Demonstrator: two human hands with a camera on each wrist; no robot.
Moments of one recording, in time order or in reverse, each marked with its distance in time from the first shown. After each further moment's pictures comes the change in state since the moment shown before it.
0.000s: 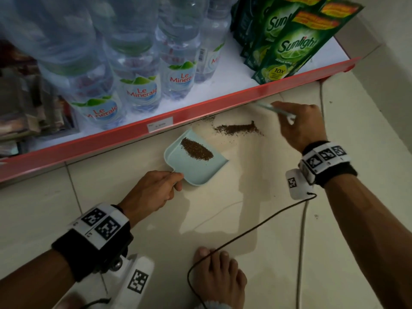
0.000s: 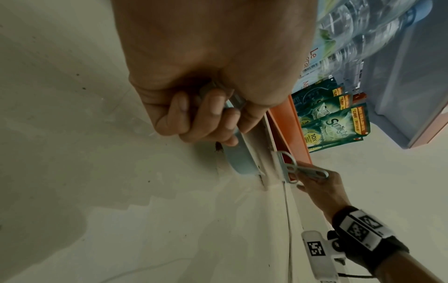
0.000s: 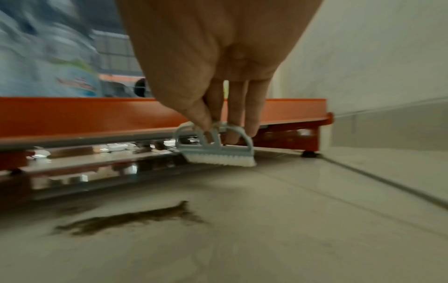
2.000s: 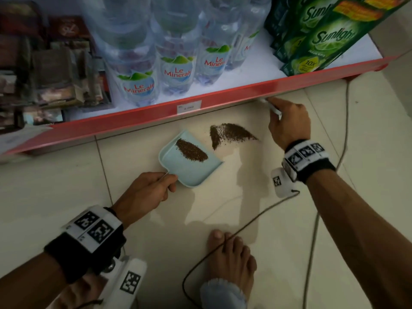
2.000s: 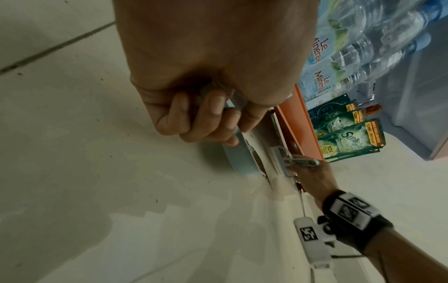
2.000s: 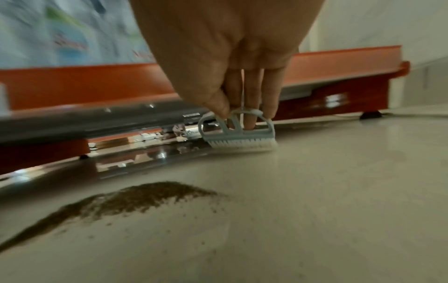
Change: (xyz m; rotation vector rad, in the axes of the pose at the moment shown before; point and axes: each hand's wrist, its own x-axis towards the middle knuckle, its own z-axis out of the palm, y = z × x) left_hand -0.042 -0.041 -0.026 0.020 0.110 -0.030; right_hand -0.008 -0.071 0.039 0.009 -0.047 0.071
